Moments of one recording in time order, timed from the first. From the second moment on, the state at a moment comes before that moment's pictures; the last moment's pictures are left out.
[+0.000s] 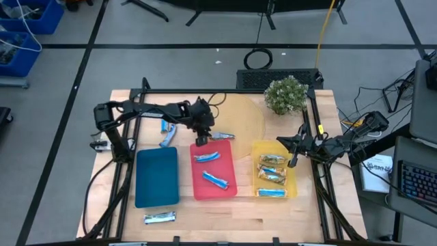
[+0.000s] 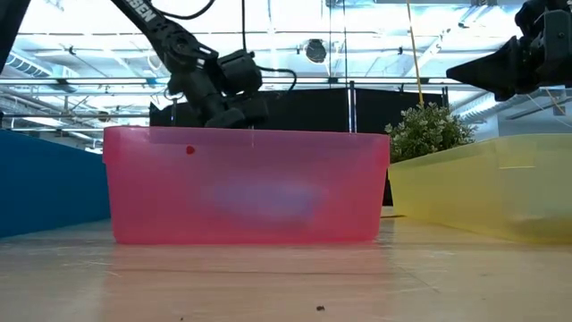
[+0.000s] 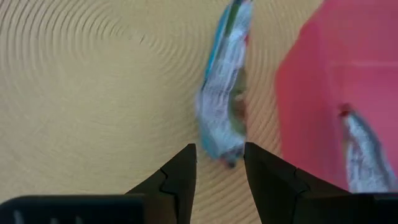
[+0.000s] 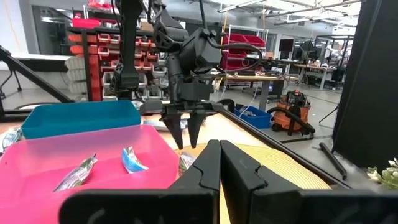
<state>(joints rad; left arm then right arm) 0.37 1.76 1.04 -0.29 0.24 0.18 0.52 0.20 0.02 0.27 0.89 -0.11</state>
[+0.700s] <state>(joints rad) 0.35 1.90 1.11 -0.31 0.26 0.22 0.52 0.20 0.02 0.27 0.89 -0.12</state>
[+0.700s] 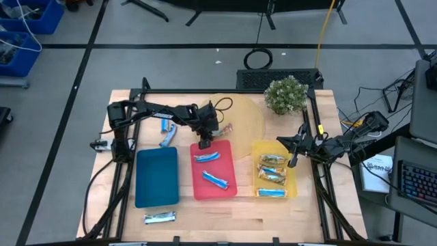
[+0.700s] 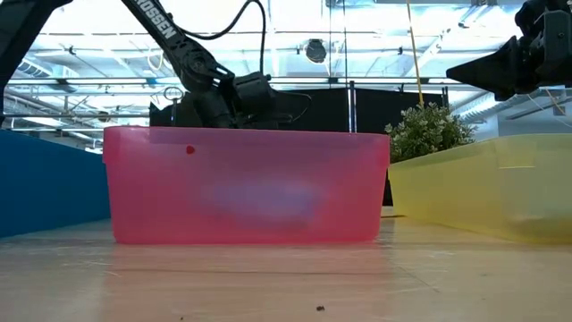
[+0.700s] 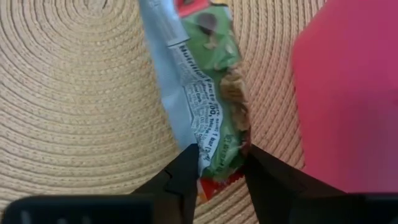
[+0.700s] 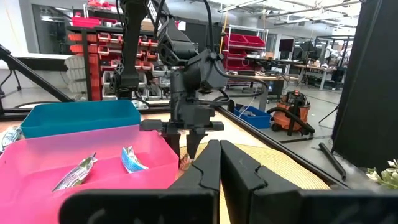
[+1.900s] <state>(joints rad) -0.21 1.42 1.09 -0.63 0.00 -0.05 0.52 0.20 0.02 0.27 0.89 -0.11</state>
